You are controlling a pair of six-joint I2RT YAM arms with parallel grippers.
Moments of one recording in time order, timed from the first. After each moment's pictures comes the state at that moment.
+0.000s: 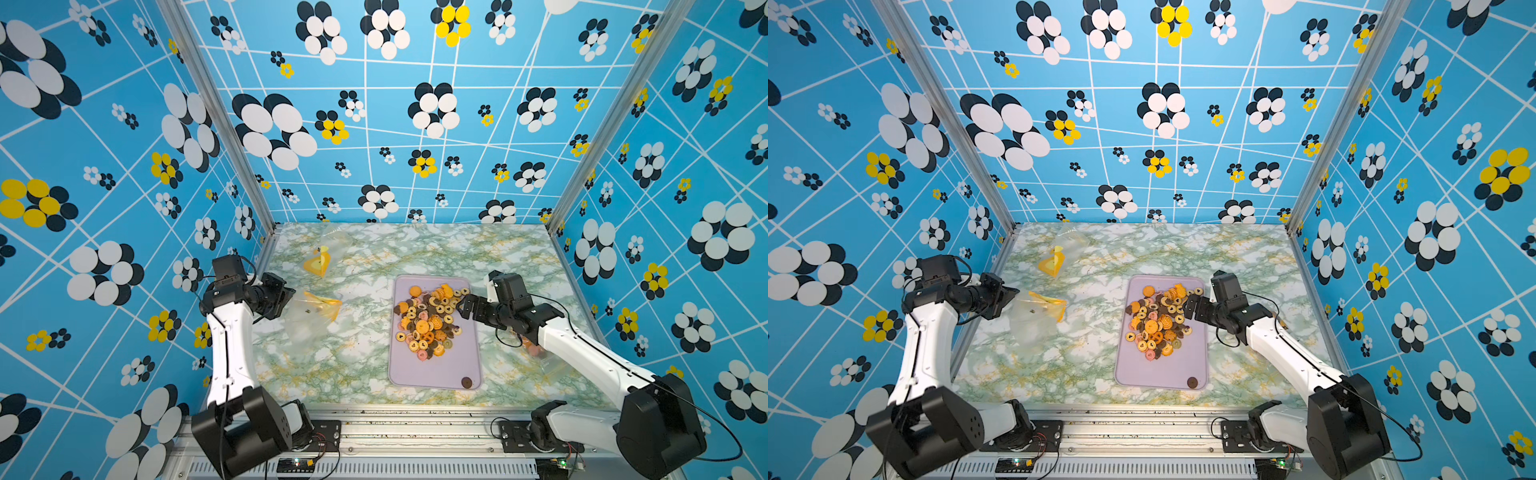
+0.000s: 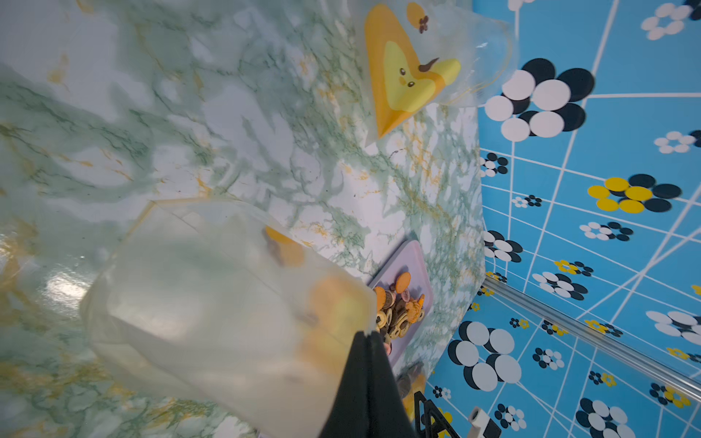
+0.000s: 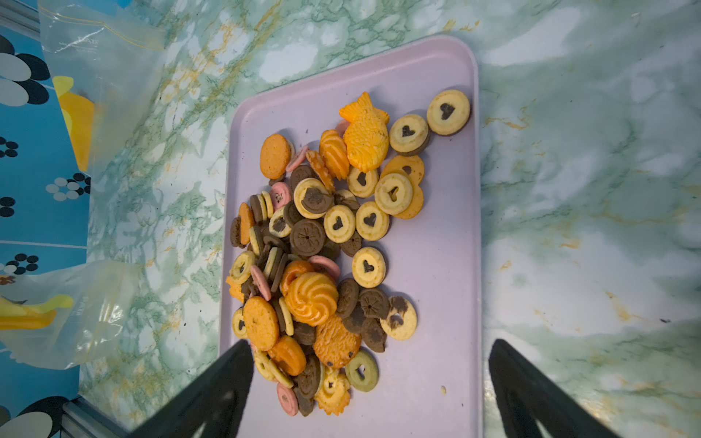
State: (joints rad) left arm 0.45 1.29 1.14 -0.90 0.58 -0.80; right arm 0.36 1.25 0.78 -0.41 -0.14 0.56
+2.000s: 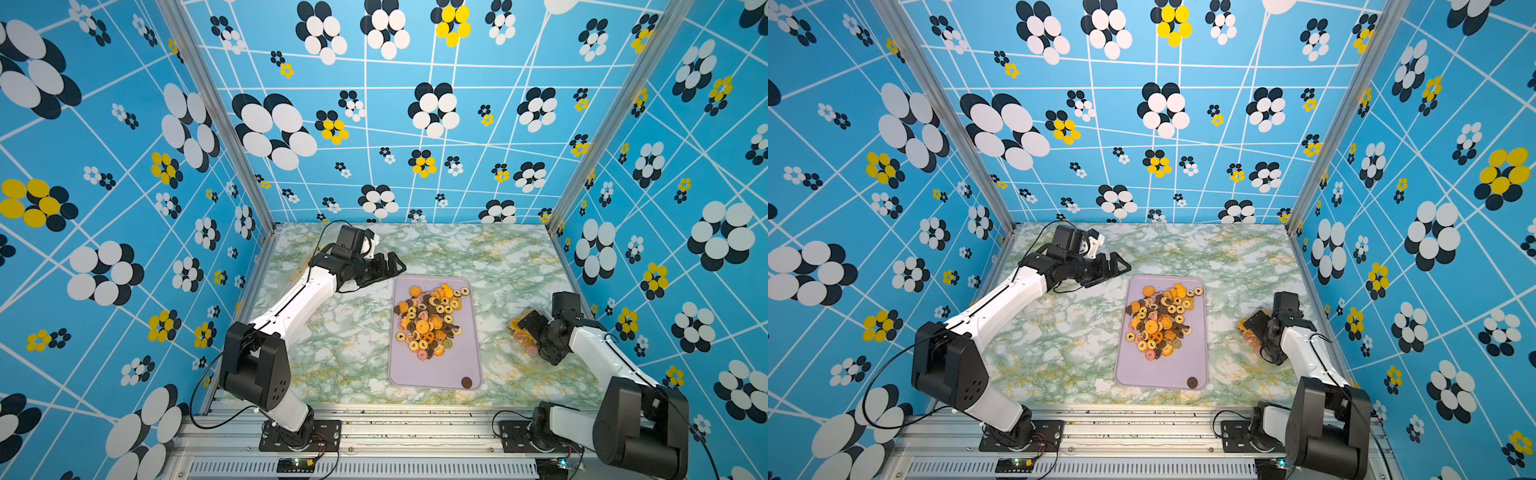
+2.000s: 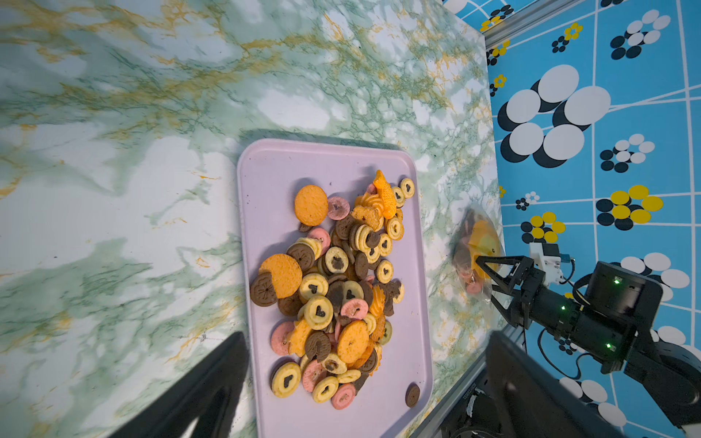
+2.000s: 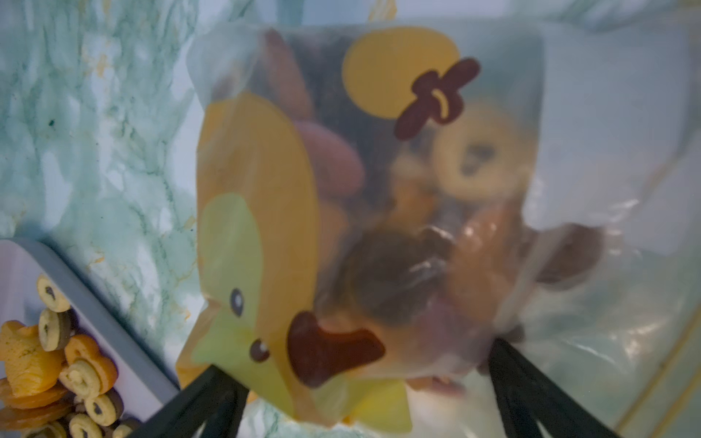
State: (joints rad) left arm -0.35 1.60 1.33 -0.53 0.50 -0.58; right arm -0.22 1.26 0.64 -0.58 -0.07 0.69
